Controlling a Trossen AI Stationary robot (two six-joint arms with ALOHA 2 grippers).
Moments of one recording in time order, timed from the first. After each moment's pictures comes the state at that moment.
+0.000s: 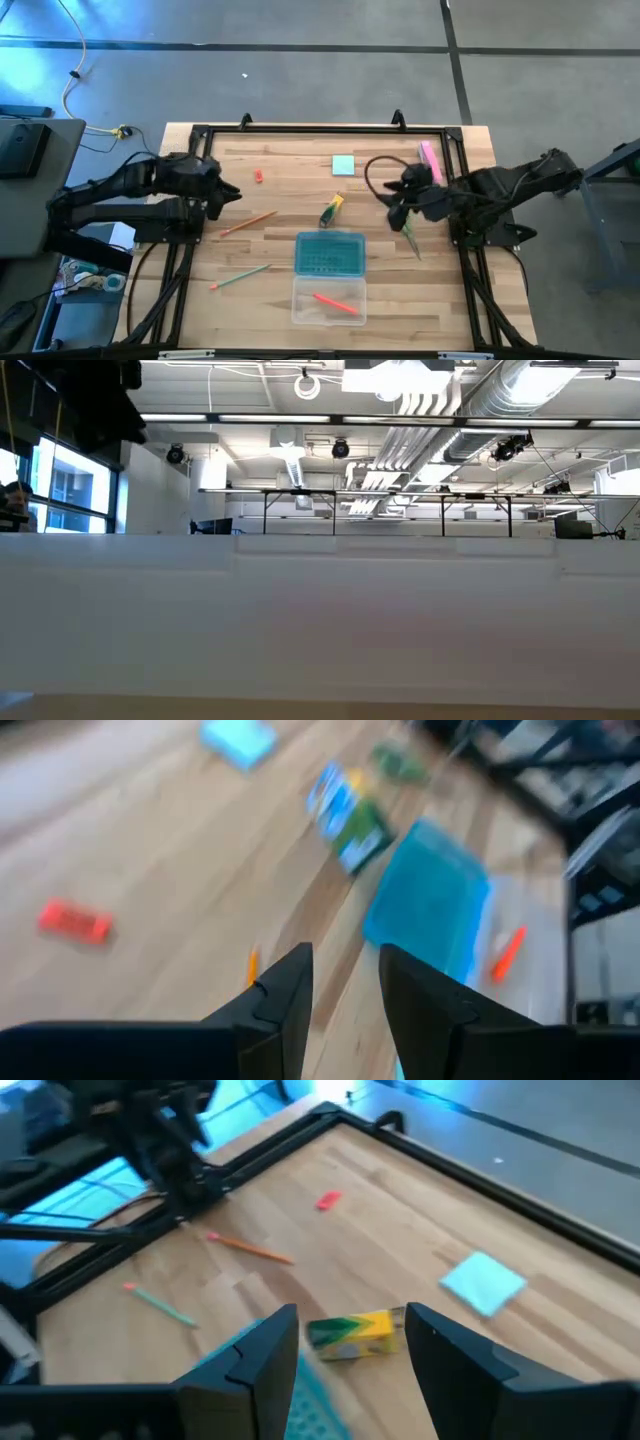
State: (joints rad) left arm 0.35 0.54 0.70 -0.85 0.08 -0.48; right arm 0.33 1.15 1.28 -0.84 0.66 0.78
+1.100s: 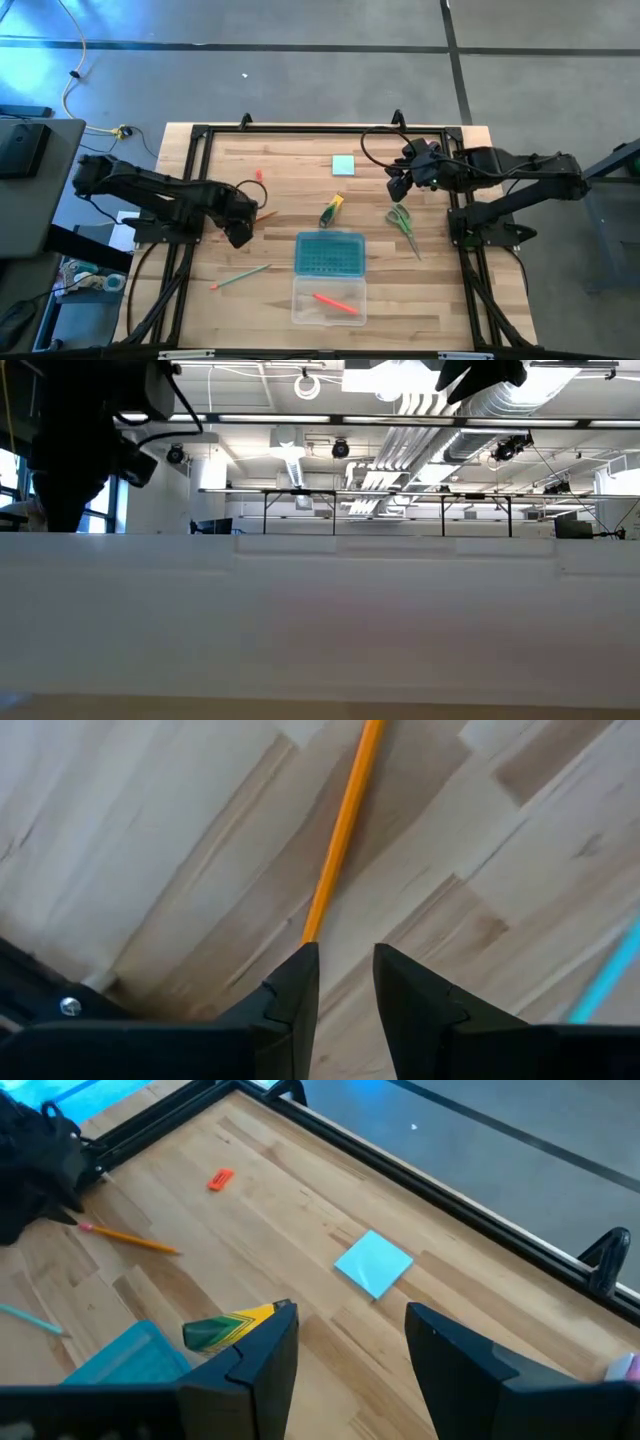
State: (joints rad) left arm 0.03 1.21 0.70 -1.05 -0.03 -0.81; right arm 0.06 1.13 1.28 -0.97 0.54 0.67
